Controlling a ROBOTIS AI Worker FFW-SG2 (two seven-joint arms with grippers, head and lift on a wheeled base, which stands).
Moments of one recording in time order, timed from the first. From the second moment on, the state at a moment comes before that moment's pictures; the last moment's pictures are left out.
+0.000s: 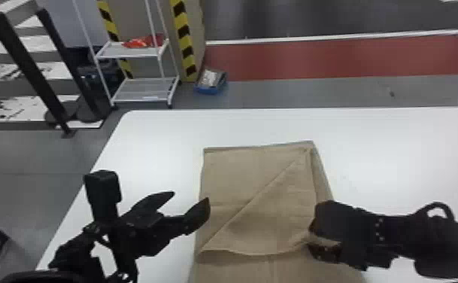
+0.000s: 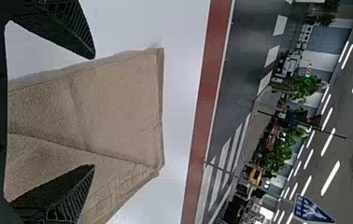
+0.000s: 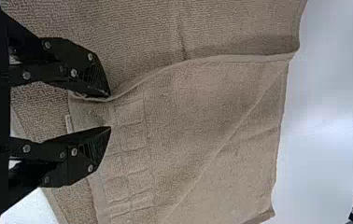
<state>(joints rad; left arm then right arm) 0.40 0.00 0.20 -2.29 0.14 0.83 -0.51 0.16 -0.17 0.26 -2.02 1.01 0.36 1.28</state>
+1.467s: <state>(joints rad) -0.25 0.01 0.08 -1.56 -0.17 0.78 -0.51 0.39 -0.18 -0.15 -2.26 0.80 0.22 1.30</state>
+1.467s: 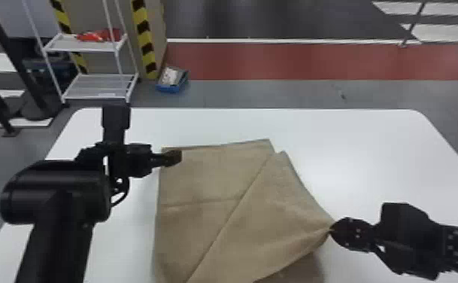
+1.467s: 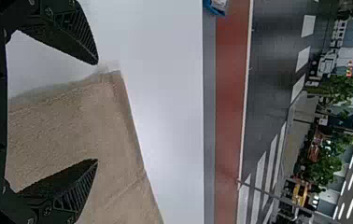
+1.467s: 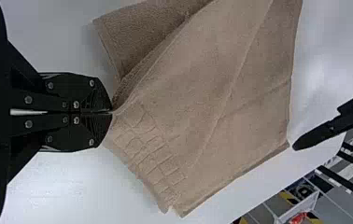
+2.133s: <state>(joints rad) -0.40 0.01 0.04 -1.24 -0.35 0.64 -0.48 0.42 -0.18 -0.21 -2.27 0.75 0.20 1.30</state>
